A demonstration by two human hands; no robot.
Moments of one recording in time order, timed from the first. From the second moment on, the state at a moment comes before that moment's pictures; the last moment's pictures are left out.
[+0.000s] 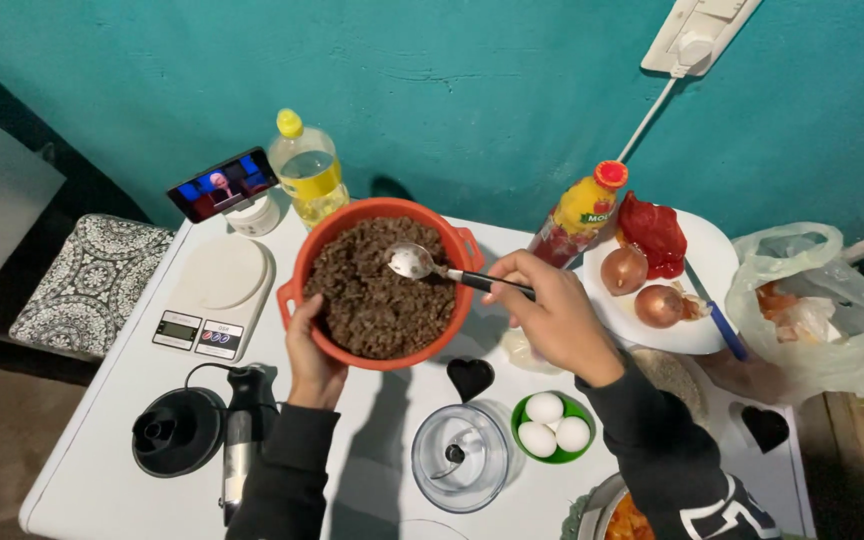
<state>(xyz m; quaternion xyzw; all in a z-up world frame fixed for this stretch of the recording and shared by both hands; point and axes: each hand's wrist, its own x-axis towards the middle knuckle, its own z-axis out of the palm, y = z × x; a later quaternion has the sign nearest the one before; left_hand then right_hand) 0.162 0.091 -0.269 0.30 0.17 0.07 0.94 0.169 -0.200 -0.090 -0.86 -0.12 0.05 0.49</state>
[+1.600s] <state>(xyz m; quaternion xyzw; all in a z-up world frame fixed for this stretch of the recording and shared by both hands) -0.055 0.060 -0.225 0.35 0.29 0.07 0.89 -0.020 -0.171 -0.157 -0.89 -0.12 -0.05 0.44</state>
